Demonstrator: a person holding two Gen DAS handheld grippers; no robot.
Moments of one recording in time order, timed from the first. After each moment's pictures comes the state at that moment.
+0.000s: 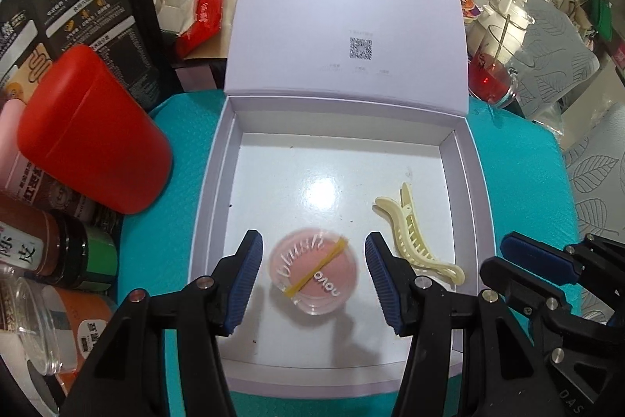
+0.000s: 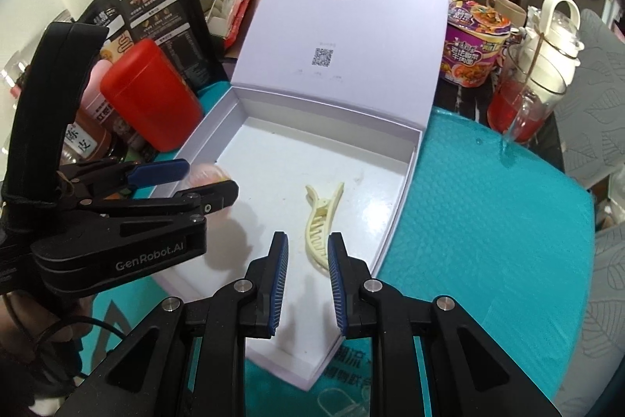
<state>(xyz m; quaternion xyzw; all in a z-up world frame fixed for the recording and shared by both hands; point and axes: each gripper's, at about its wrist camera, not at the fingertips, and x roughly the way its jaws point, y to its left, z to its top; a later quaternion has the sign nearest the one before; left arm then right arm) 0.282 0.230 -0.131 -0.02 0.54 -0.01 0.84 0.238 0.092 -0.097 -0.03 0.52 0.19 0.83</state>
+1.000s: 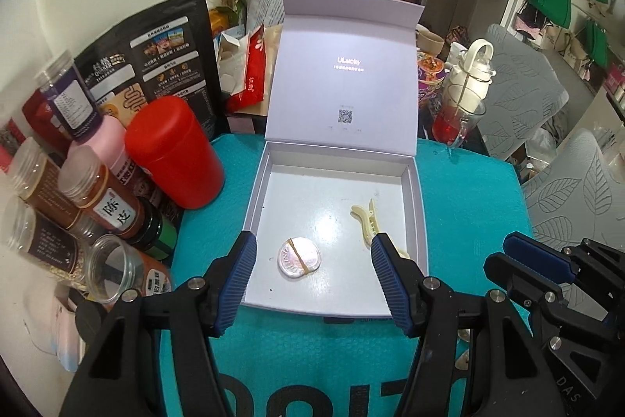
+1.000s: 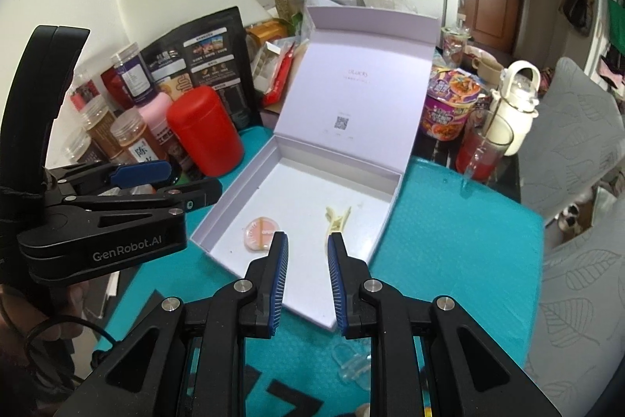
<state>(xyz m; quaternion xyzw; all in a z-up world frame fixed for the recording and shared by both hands) 0.183 0.219 -0.019 -0.02 0.46 0.02 0.89 0.157 0.084 0.004 -0.04 0.45 0.20 0.87</state>
